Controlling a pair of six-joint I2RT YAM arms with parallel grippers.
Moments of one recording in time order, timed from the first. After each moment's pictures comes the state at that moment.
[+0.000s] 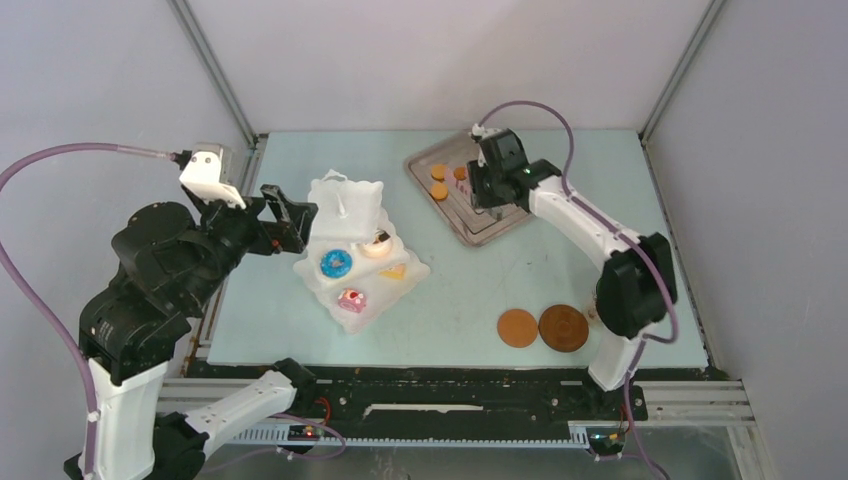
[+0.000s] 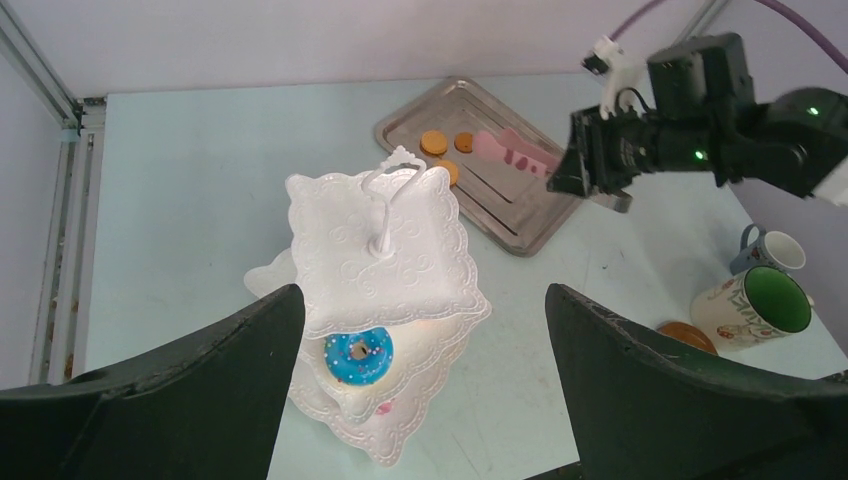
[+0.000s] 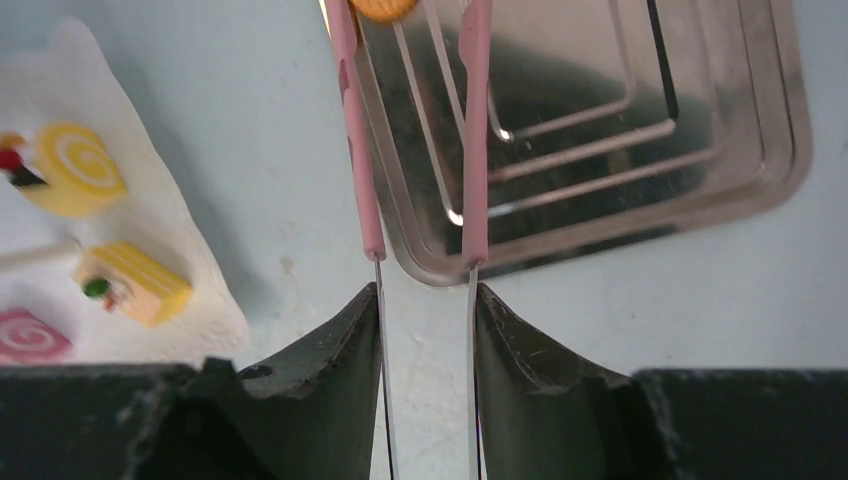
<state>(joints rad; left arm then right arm) -0.57 0.87 1.72 -1.05 -0.26 -0.24 0.52 1.75 1.50 -0.57 0.06 0.24</state>
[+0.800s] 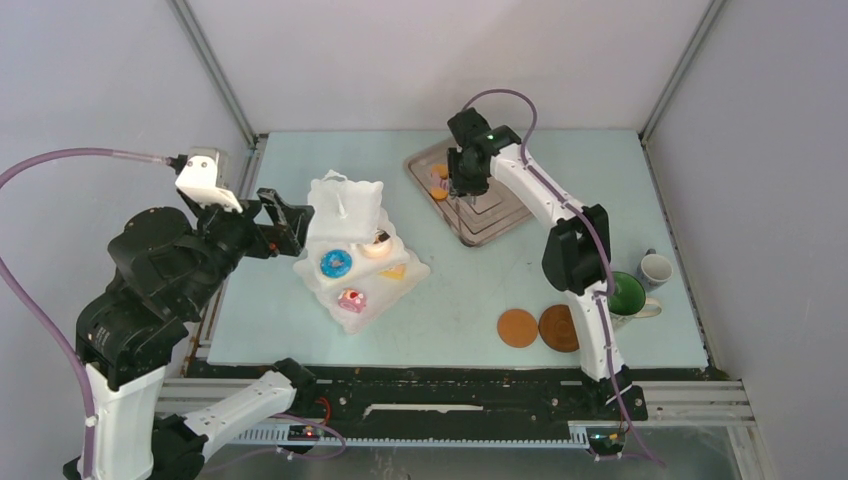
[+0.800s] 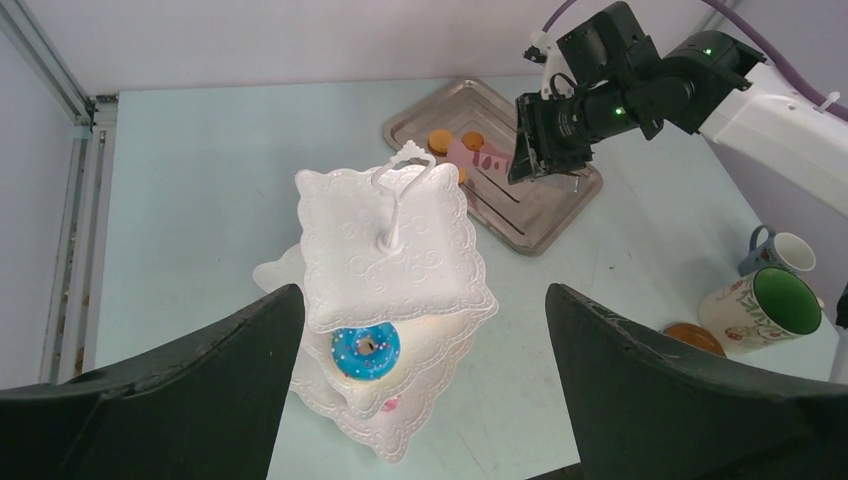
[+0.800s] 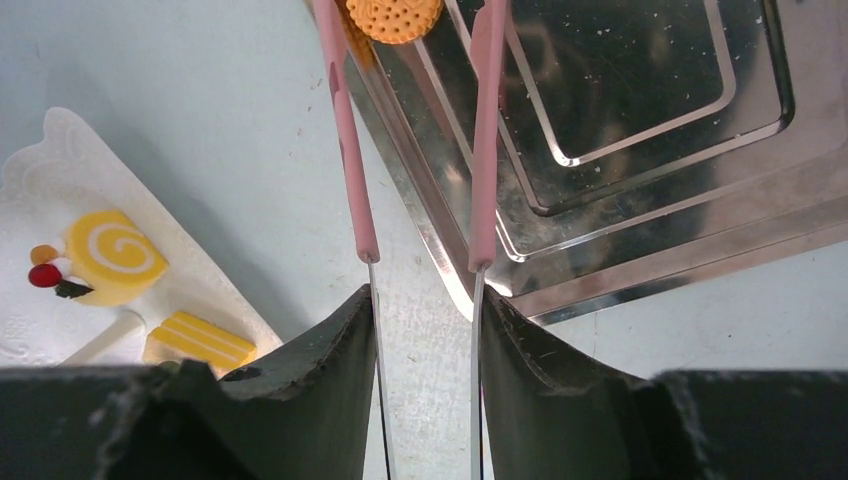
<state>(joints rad) -0.57 0.86 1.71 -1.06 -0.27 -0.23 0.53 2.26 2.20 -0.99 0.03 0.44</state>
